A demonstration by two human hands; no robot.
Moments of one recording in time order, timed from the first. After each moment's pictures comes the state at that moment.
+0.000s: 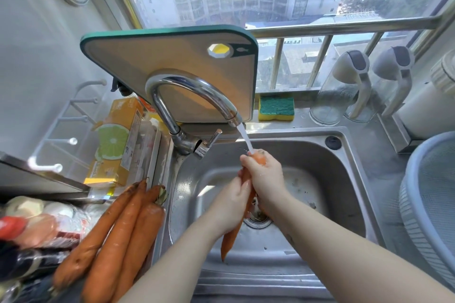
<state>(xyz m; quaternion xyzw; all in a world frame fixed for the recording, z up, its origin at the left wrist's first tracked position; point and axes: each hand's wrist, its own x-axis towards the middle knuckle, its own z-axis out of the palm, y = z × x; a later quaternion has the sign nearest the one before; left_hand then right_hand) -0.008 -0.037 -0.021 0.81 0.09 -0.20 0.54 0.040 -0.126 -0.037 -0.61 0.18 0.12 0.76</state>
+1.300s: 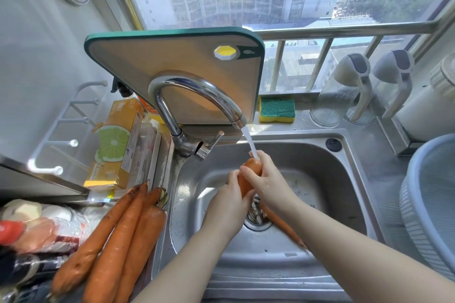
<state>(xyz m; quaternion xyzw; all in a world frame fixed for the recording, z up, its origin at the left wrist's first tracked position) -0.008 -0.036 -0.029 0.93 0.08 -0.12 0.34 0.034 -0.141 -0.036 -0.75 0.02 0.19 0.63</state>
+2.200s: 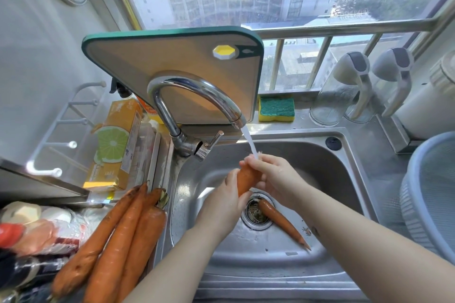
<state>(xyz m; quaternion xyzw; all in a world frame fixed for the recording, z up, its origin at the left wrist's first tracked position) -0.006 -0.022 -0.036 0.95 0.00 -0.12 0.29 0.051 -0.157 -0.027 -0.58 0.10 0.30 0.75</state>
